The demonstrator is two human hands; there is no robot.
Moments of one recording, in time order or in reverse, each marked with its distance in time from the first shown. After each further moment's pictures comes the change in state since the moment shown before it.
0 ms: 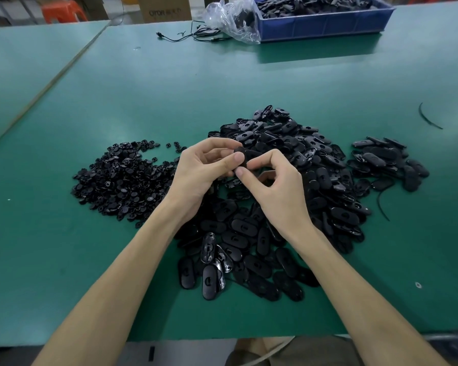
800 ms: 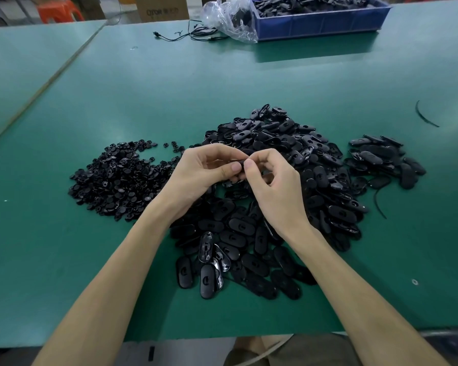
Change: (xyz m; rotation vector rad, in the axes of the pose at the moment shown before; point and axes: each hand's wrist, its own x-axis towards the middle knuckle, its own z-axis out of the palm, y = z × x) left_hand 0.001 0.005 -0.006 0.172 -0.164 0.033; right_hand 0.000 -0.003 0.002 0.007 0.029 -0.044
